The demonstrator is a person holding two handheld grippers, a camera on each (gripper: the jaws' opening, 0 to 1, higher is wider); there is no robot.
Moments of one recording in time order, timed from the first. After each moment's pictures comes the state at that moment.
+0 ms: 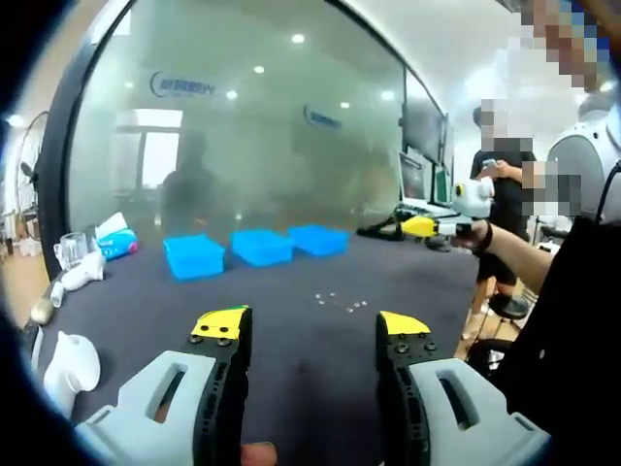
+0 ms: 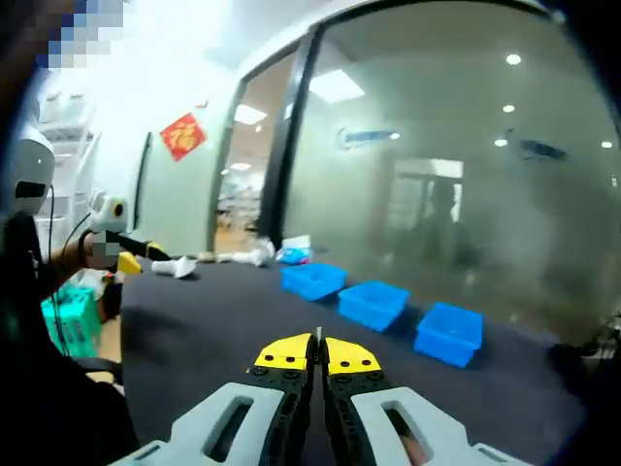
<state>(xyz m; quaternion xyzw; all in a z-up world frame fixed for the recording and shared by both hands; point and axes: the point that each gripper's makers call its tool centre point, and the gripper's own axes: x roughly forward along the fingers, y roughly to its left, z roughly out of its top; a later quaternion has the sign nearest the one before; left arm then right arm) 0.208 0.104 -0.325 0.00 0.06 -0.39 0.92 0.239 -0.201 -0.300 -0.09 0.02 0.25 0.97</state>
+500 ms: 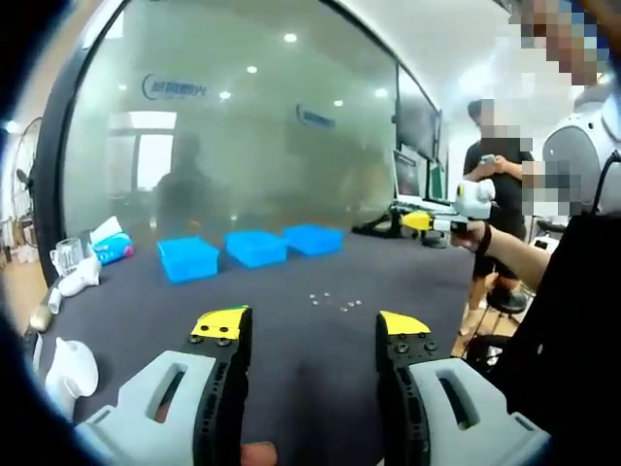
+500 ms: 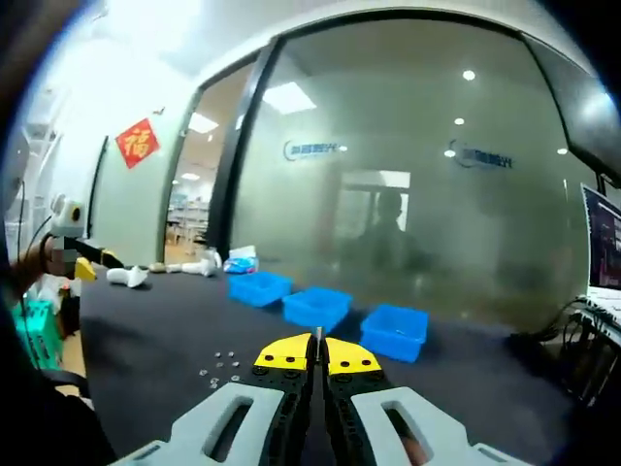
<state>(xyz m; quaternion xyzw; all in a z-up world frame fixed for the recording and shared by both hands) 0.203 0.096 -0.326 0.01 0.06 -0.40 0.91 0.249 -0.243 -0.295 -0.08 -0.01 0.15 0.99</state>
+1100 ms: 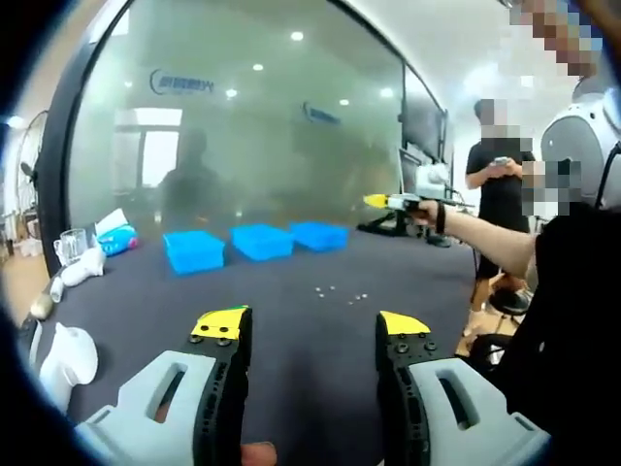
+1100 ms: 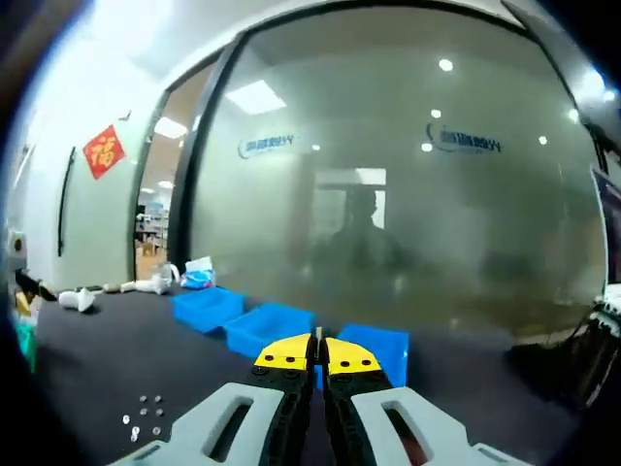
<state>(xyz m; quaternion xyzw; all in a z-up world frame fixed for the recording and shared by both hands) 0.207 0.107 -0.339 0.00 0.06 -0.39 0.92 0.386 -0.281 -0.282 -0.03 0.01 0.11 0.99</state>
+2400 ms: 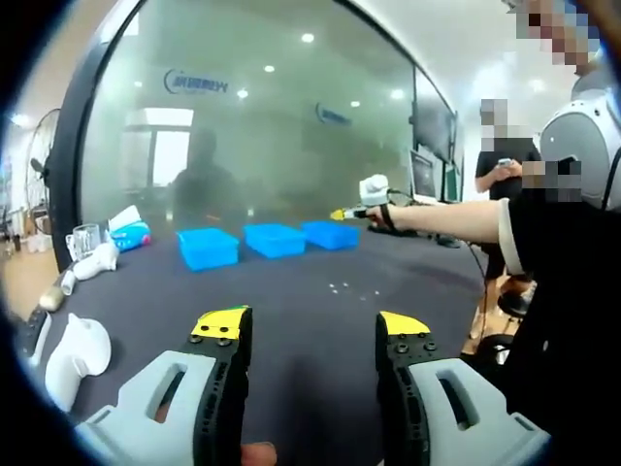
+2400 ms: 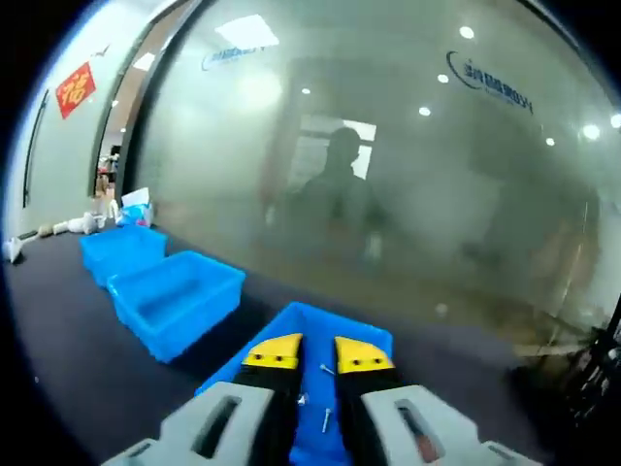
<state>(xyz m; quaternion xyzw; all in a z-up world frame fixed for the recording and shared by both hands) 0.208 0.123 -0.340 0.00 0.06 -0.37 0.93 0.521 -0.305 -0.339 -0.13 0.10 0.04 0.99</state>
